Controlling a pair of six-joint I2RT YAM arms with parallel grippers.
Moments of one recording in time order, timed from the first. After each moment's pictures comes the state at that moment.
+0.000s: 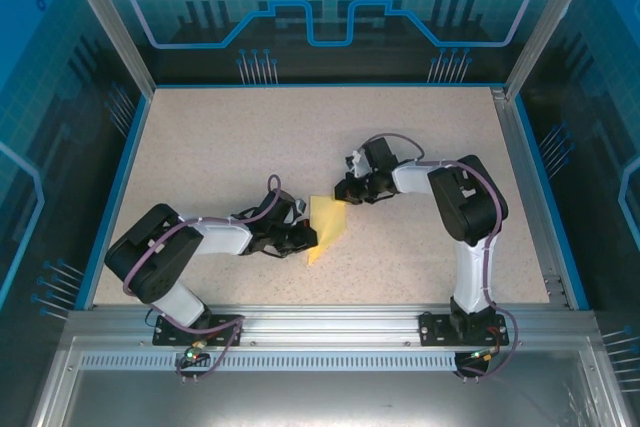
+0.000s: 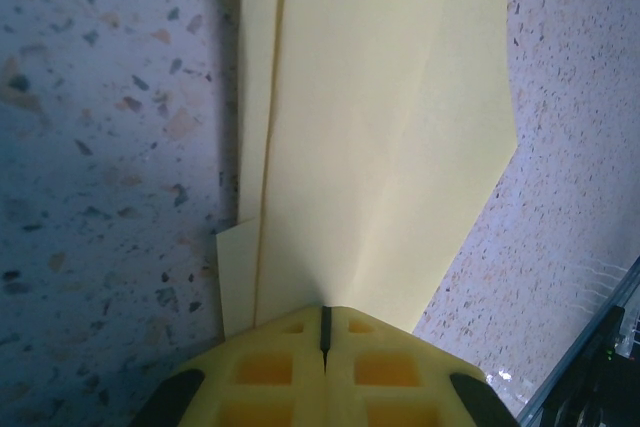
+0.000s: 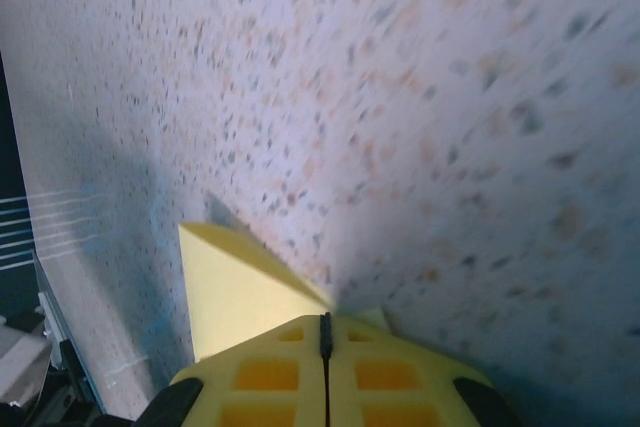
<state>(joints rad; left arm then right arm) -0.61 1.60 0.55 0.12 0.42 -0.90 0.42 2.04 1.14 -0.14 -0.65 0.55</state>
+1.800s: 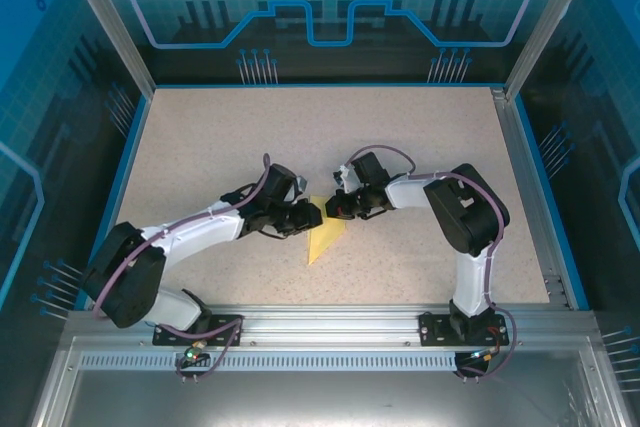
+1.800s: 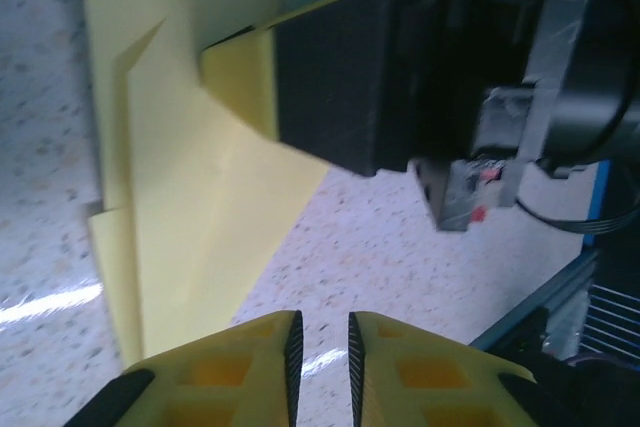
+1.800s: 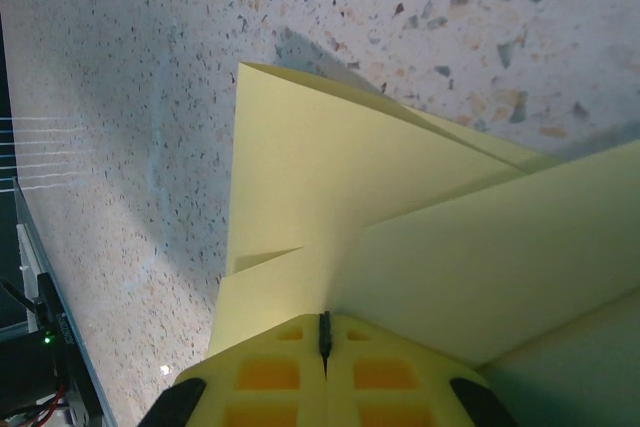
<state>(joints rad) -0.61 1.44 0.79 -0.25 0.40 -0.92 0.53 1.96 1.00 -0.06 -0.64 0.53</state>
